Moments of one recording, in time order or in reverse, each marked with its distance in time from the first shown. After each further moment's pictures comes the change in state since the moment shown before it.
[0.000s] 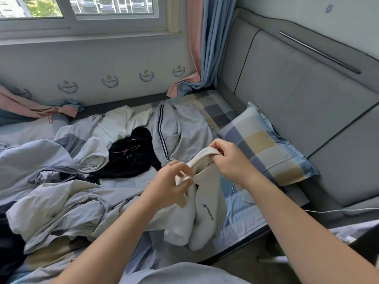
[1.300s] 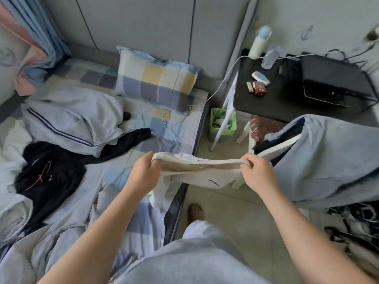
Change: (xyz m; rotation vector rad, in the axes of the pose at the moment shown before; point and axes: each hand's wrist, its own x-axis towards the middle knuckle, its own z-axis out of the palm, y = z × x) left_hand -0.135 -0.034 -0.028 0.039 -0.604 0.032; right_hand -0.352 0.013 0.205 -0.153 0.865 0.914
